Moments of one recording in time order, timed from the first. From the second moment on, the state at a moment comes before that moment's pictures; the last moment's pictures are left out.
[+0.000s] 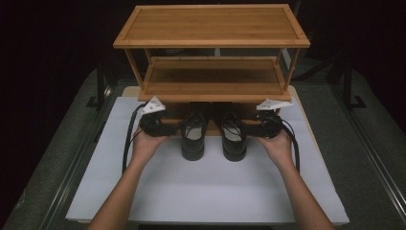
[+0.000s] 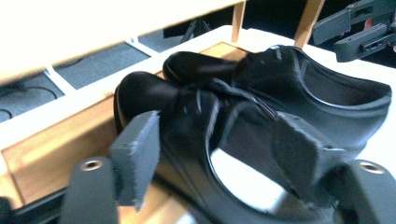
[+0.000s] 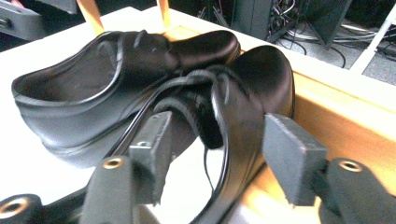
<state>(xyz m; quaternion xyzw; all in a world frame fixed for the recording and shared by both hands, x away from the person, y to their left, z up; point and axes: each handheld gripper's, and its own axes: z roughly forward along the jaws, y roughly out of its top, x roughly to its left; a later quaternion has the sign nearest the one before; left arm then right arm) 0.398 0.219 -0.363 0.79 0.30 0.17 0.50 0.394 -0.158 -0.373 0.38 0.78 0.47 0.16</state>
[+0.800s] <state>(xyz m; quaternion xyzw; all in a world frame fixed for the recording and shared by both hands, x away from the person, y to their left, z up) 0.369 0.201 -0.443 0.87 0.26 0.13 0.40 0.359 -0.162 -0.441 0.34 0.83 0.43 0.10</state>
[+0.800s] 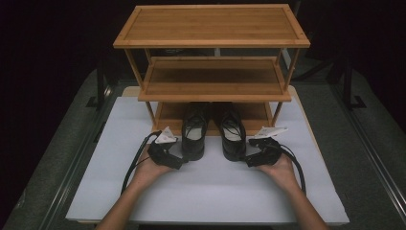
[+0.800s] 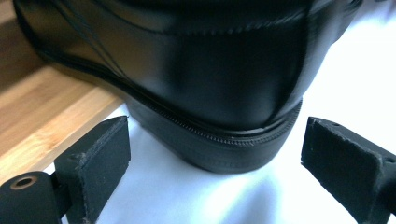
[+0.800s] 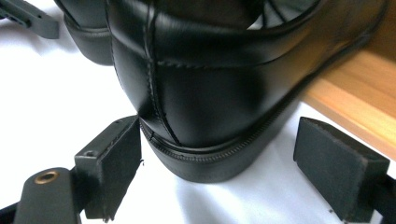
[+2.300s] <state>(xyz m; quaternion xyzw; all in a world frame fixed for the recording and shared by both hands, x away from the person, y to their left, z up) 0.418 0.175 -0.427 0.85 0.27 0.11 0.43 0.400 -0.132 -0.437 0.37 0.80 0.46 0.08</state>
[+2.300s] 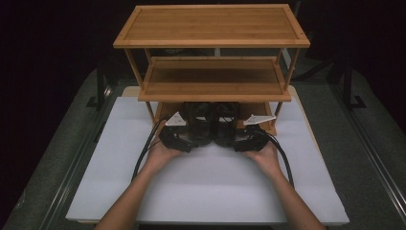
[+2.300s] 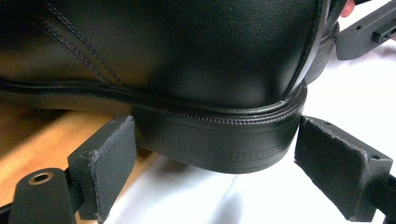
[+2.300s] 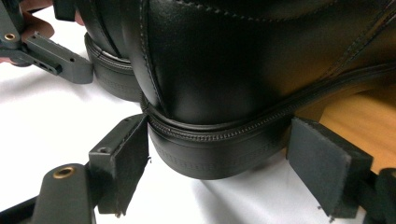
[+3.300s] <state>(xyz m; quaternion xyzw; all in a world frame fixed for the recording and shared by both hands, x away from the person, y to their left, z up) 0.459 0.163 -0.445 0.85 0.31 0.12 0.40 0.443 -0.129 -0.439 0.38 0.80 0.44 0.15</state>
